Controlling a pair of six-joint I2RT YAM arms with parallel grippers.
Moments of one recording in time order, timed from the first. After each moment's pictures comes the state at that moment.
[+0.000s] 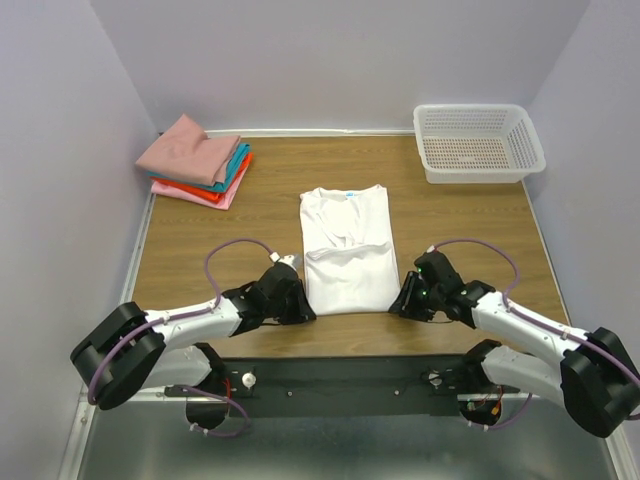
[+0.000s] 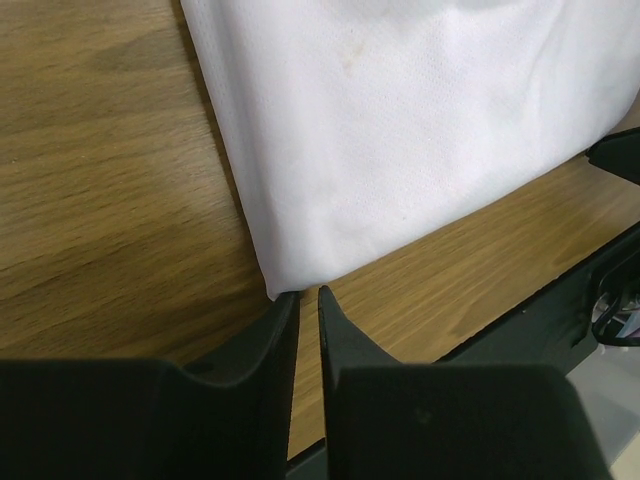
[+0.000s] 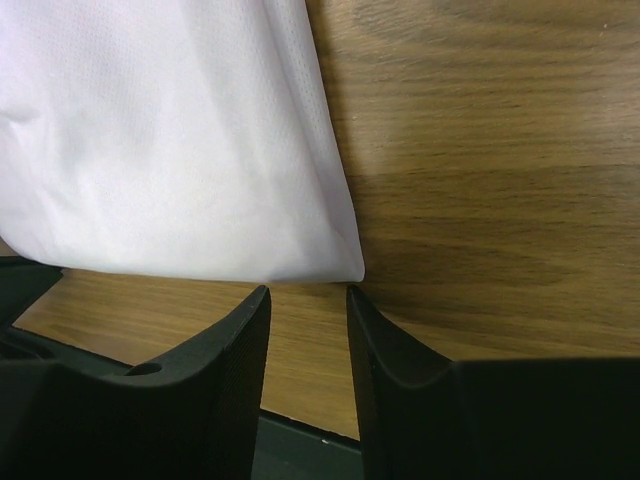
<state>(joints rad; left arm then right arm) -0.84 1.20 0.37 -0.01 0.10 -0.89 0.59 1.04 0.39 -0.36 -0.09 0.89</state>
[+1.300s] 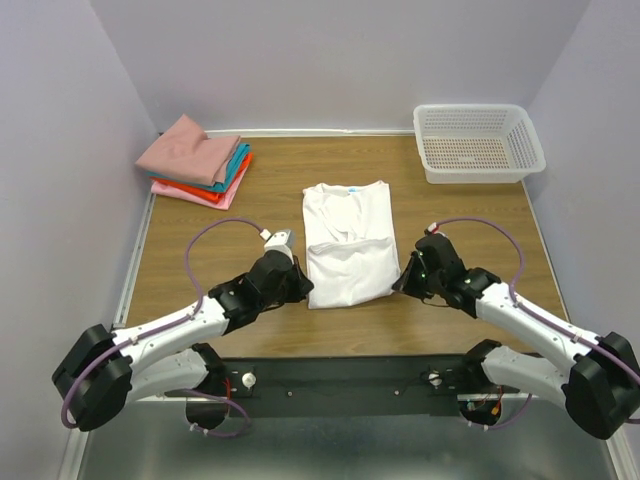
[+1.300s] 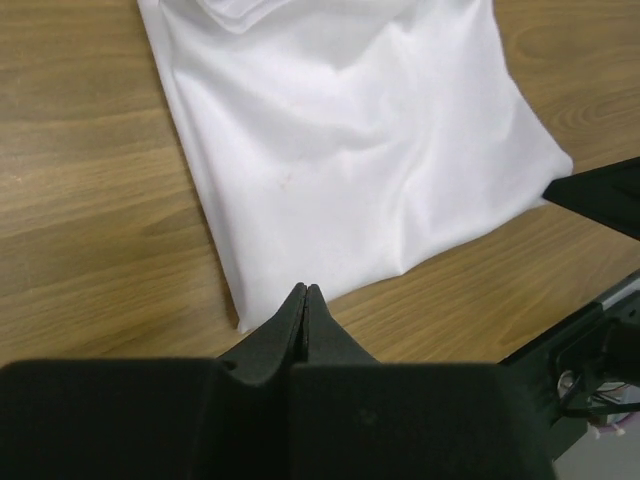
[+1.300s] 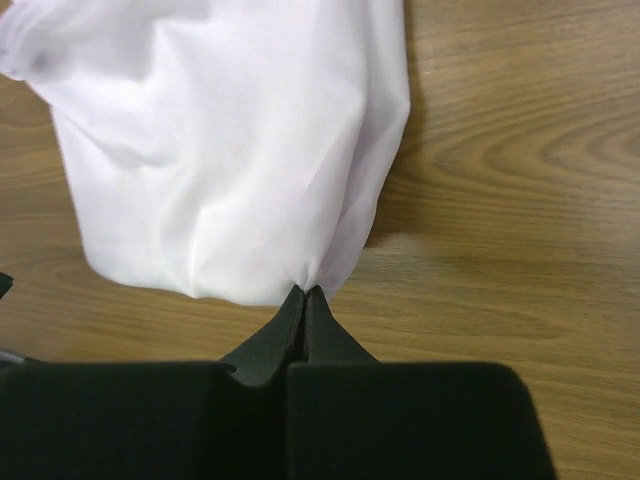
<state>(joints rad) -0.84 1.05 0.47 -0.06 -0.12 -0.79 0.59 1.05 0.54 -0.38 0.03 0.82</state>
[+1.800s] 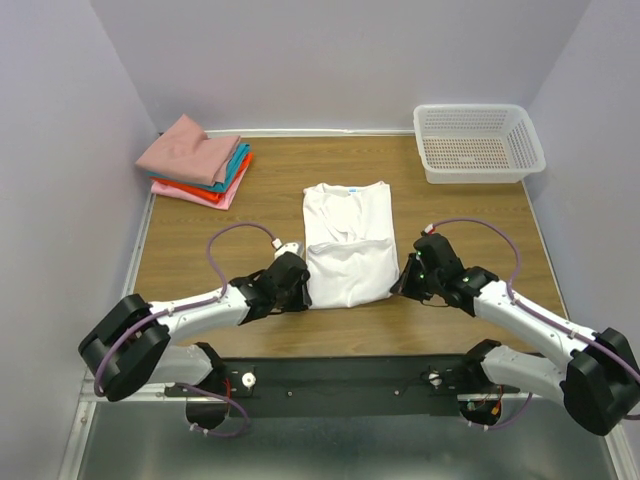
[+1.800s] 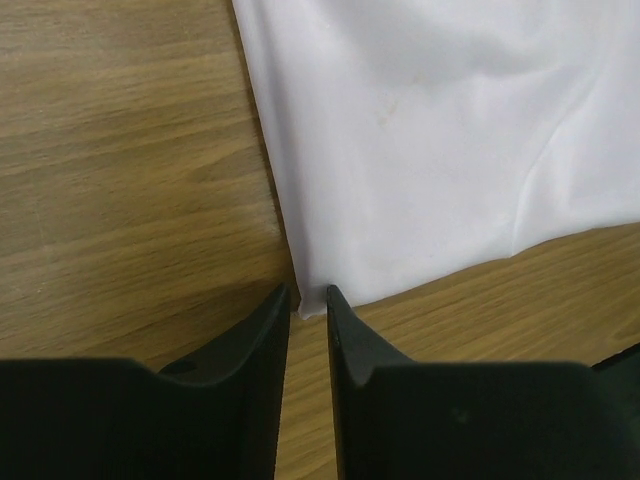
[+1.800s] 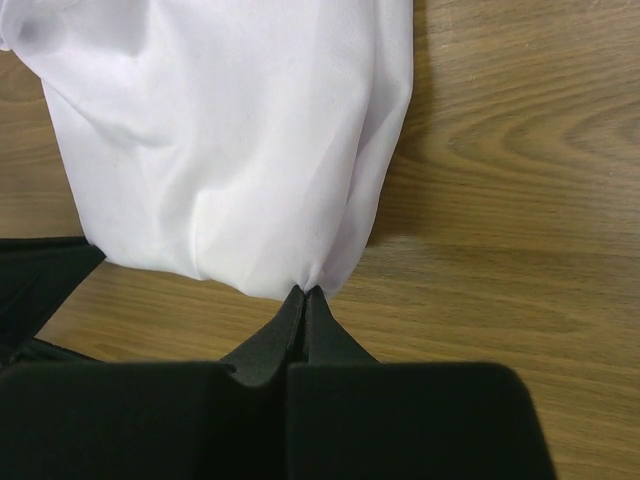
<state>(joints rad) -0.84 1.25 0.51 -0.14 -0.09 -0.79 0.59 1.06 0.55 -0.39 -0.03 0.81</state>
